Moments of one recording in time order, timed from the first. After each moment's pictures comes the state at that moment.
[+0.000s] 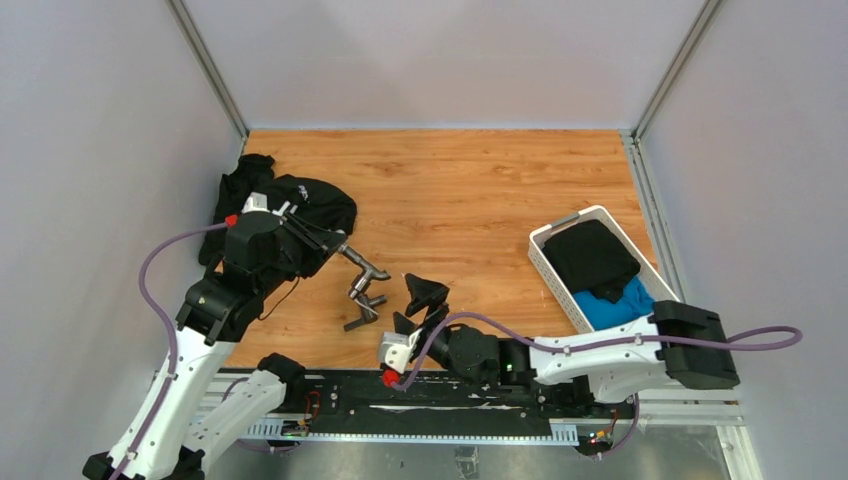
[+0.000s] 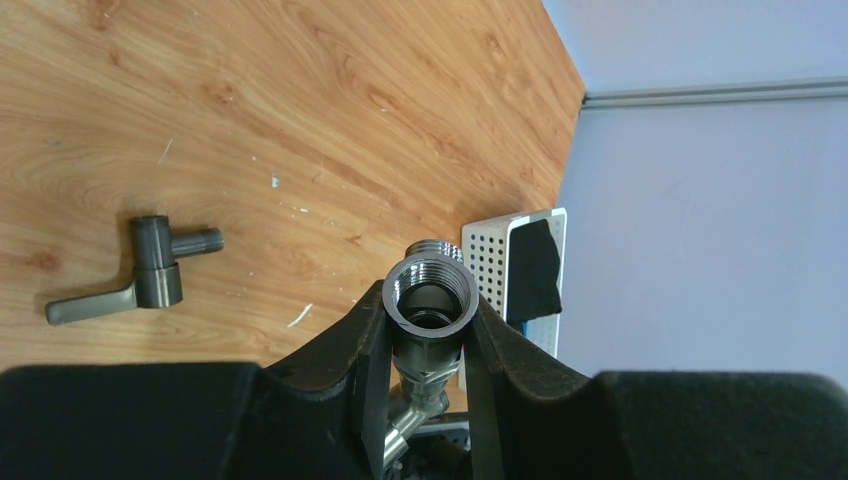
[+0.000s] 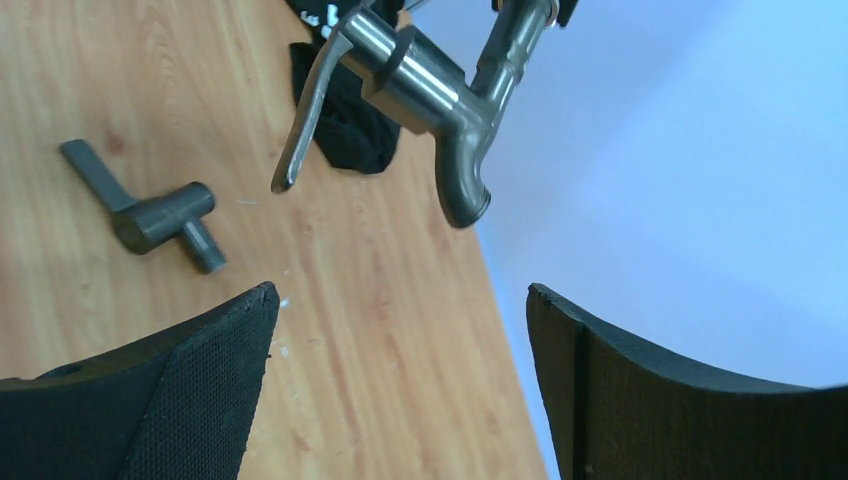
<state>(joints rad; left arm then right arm) -0.41 0.71 1.01 -0.78 -0.07 -1.16 1.55 1.27 0.65 0.51 0.62 -0.87</state>
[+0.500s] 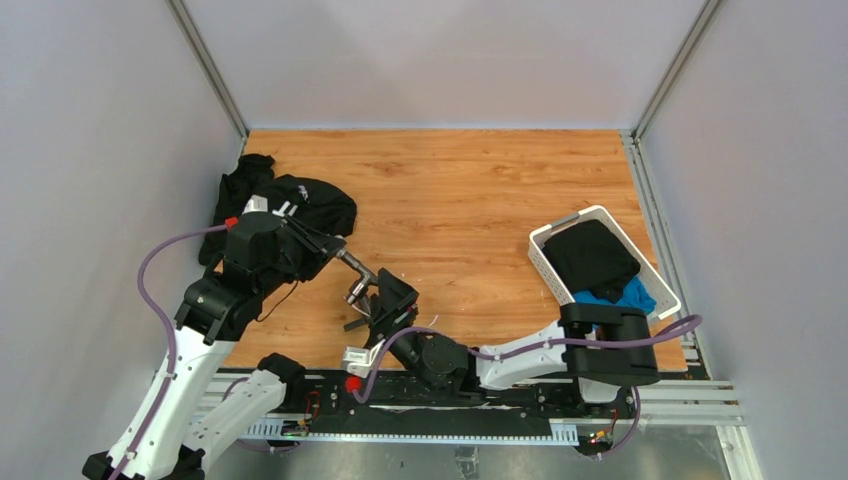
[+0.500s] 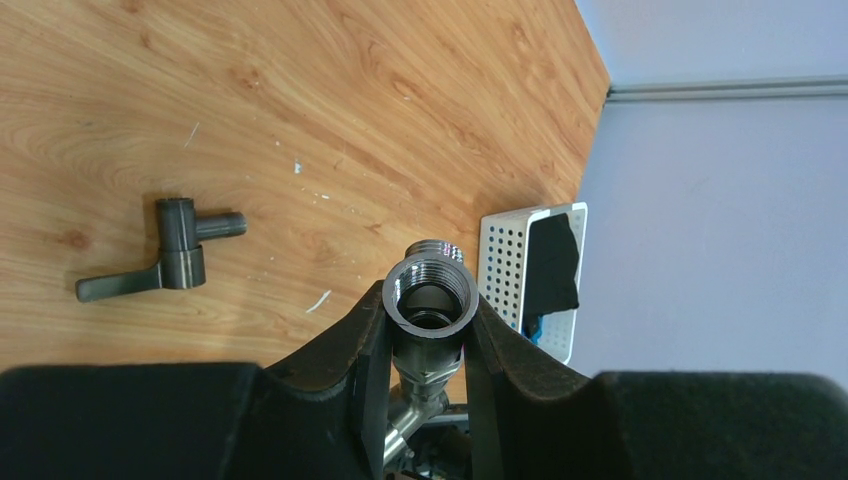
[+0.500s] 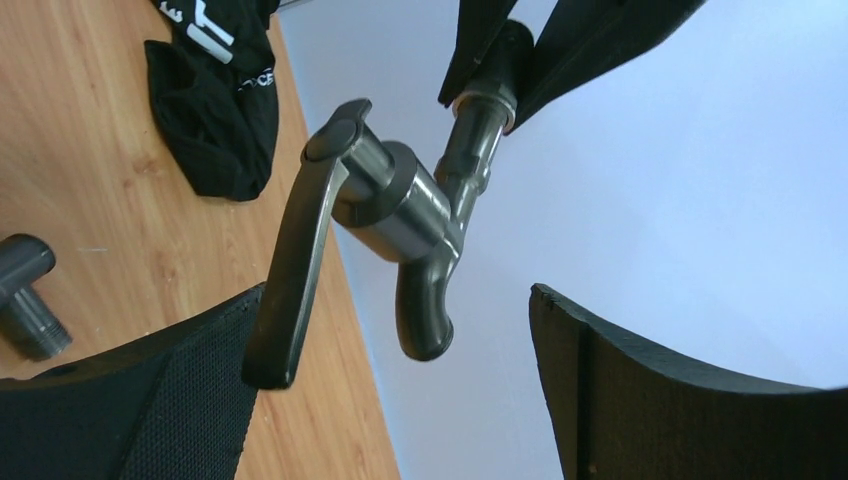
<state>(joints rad) -0.41 0.72 1.04 -0.85 -0.07 -1.17 1.56 1.67 0.73 1.09 0.71 -1.39</state>
